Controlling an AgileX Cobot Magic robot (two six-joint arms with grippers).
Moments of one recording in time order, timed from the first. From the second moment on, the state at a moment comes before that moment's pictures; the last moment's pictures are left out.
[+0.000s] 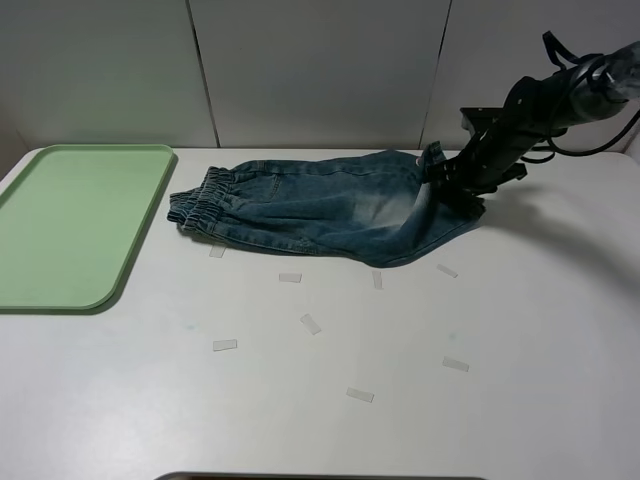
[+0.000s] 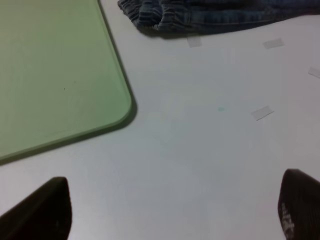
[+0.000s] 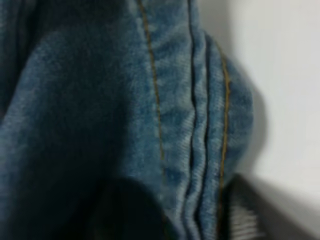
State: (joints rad) left arm -0.28 -0.01 -0.48 0.04 1.05 0.03; right arm 0.12 2.29 -1.53 0.19 0.44 -0.21
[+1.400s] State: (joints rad) left arm -0.28 -0.01 -0.48 0.04 1.05 0.03; right arm 0.35 1.93 -1.53 -0.39 0.75 0.06
